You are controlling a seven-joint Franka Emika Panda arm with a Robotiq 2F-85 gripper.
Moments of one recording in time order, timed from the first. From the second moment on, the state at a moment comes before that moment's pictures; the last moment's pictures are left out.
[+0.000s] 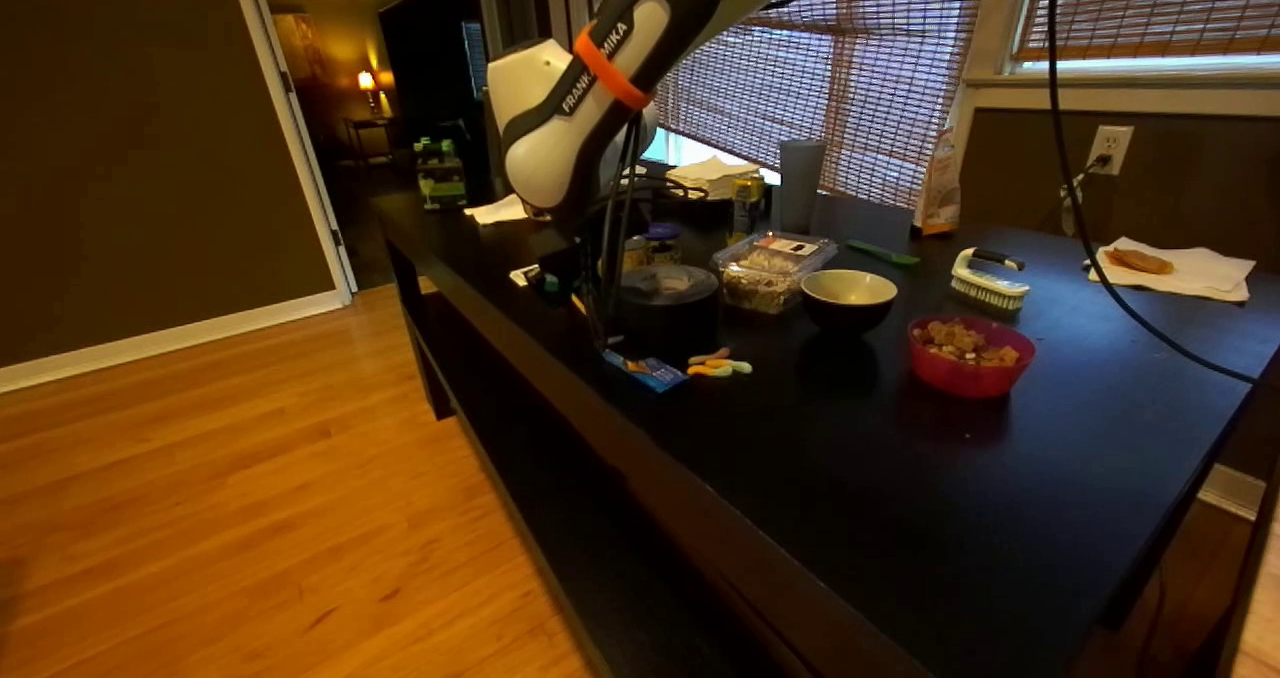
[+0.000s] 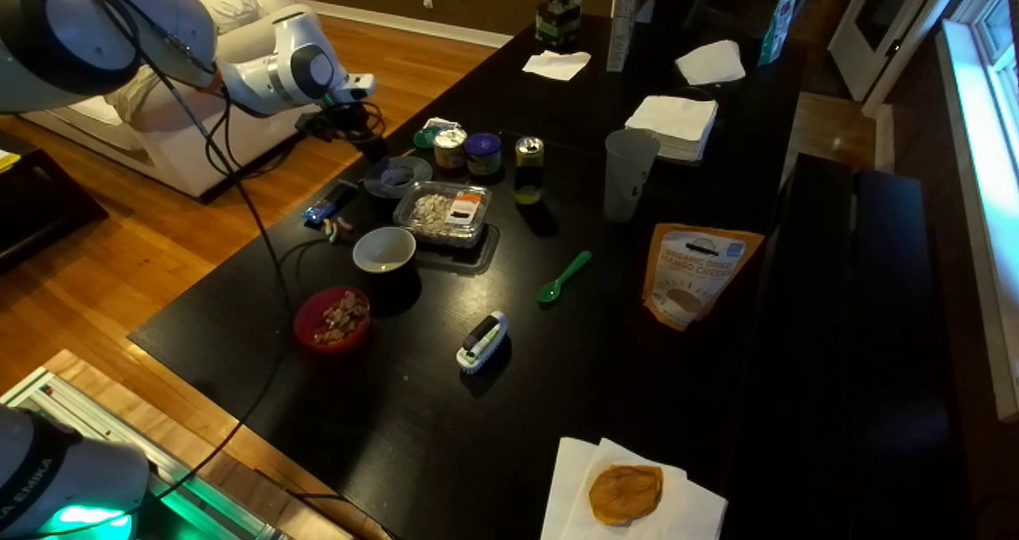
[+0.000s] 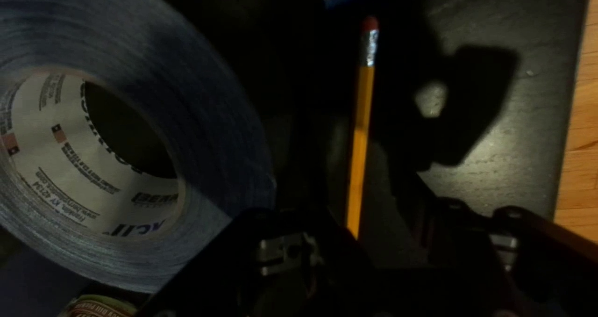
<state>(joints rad) 0.41 1.15 -0.22 -1.13 -0.09 2.33 0.65</state>
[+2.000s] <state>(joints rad) 0.37 1.19 -0.14 -1.03 -0.09 2.21 0.64</state>
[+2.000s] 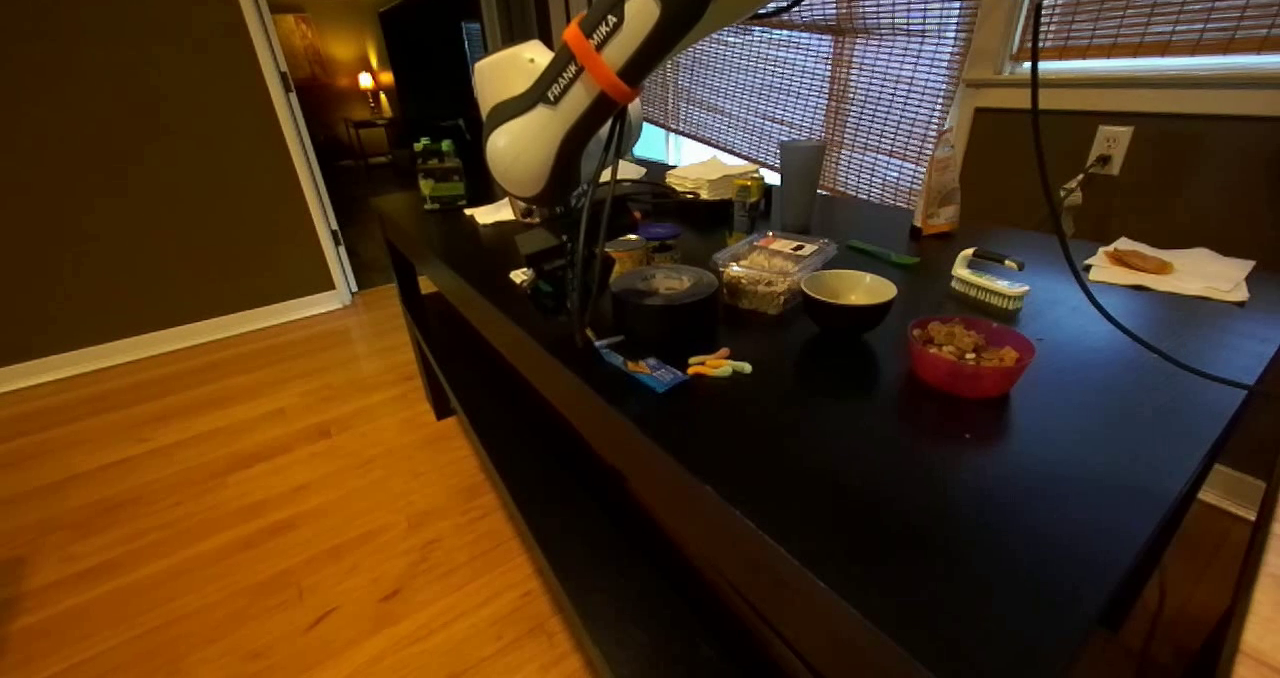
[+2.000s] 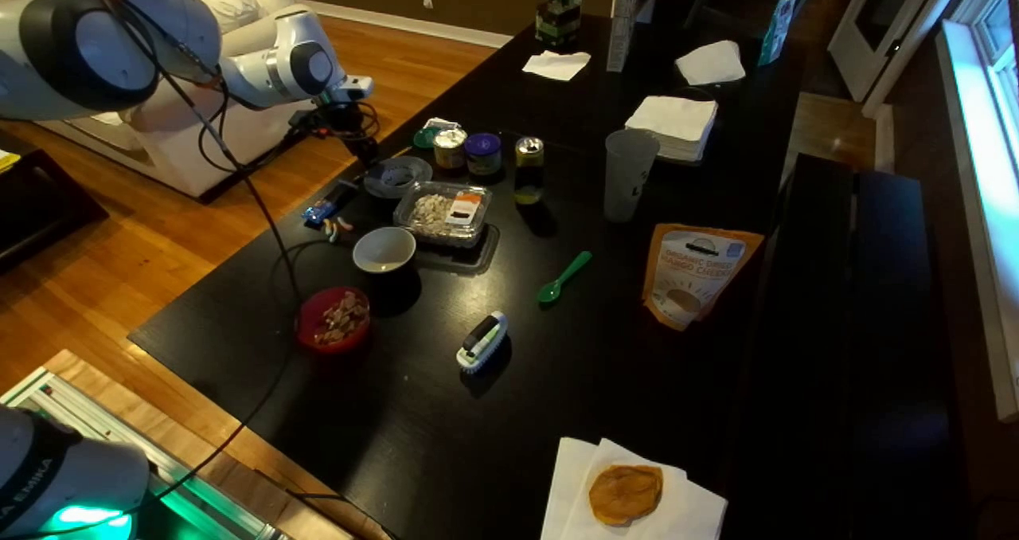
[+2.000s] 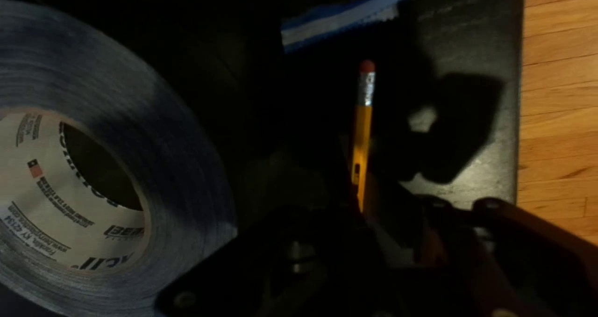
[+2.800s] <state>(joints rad) 0.30 1.19 -0.06 -1.02 -0.07 2.21 0.60</state>
